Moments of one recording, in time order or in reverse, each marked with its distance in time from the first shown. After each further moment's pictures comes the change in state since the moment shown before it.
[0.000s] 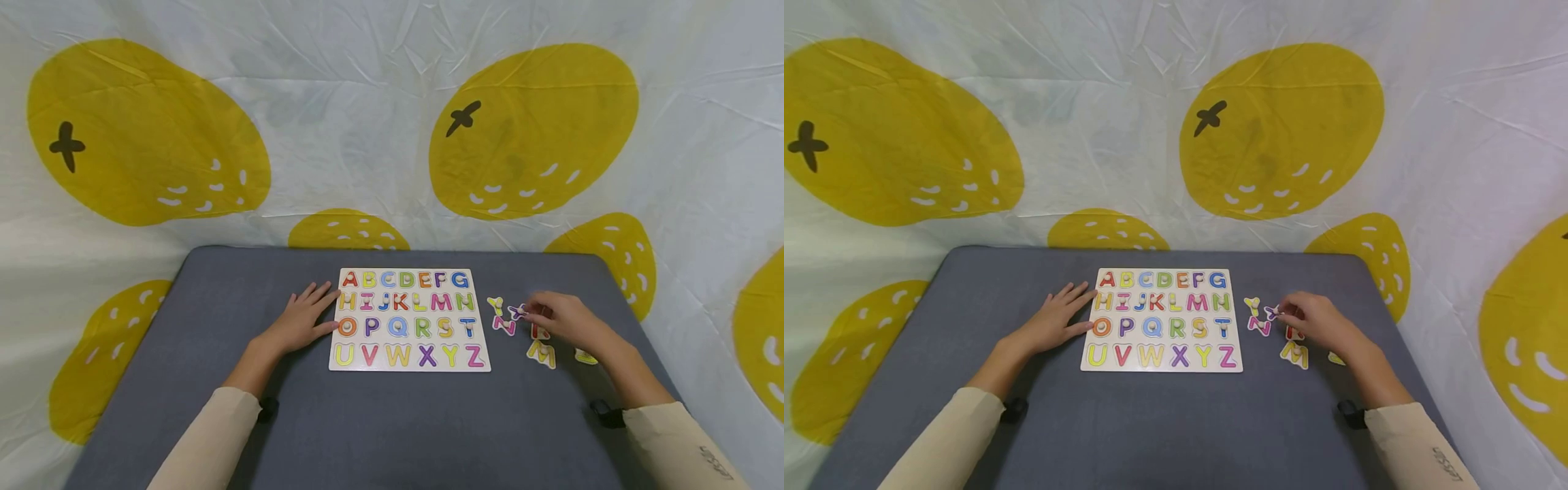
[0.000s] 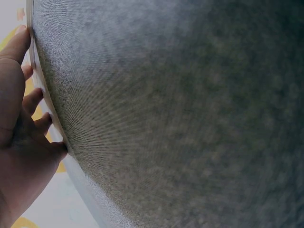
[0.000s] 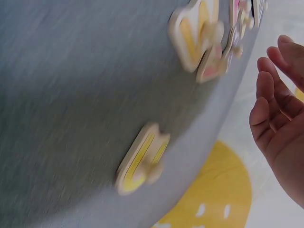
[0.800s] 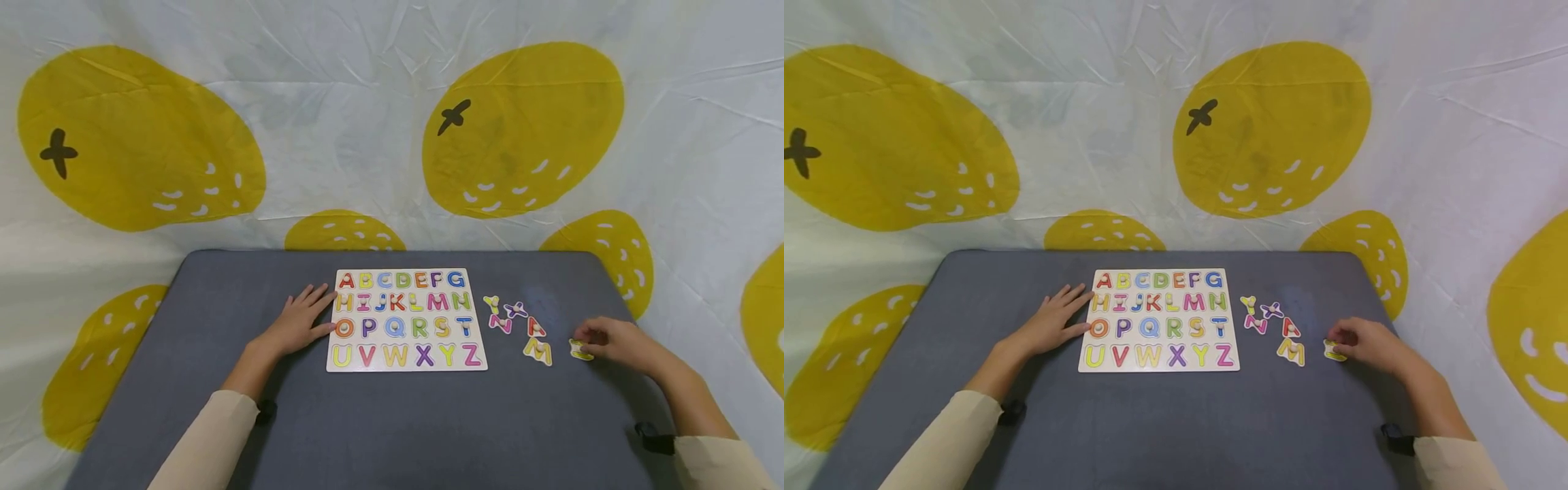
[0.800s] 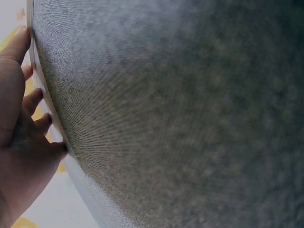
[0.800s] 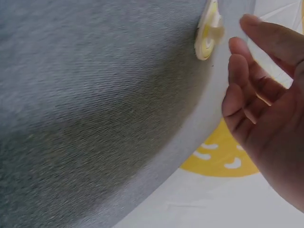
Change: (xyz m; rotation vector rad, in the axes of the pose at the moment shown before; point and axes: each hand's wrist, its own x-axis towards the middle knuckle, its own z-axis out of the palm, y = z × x) left_hand -0.001 0.001 -0.001 0.002 0.002 0.004; right_hand -0.078 0.061 -0.018 0.047 -0.102 0.101
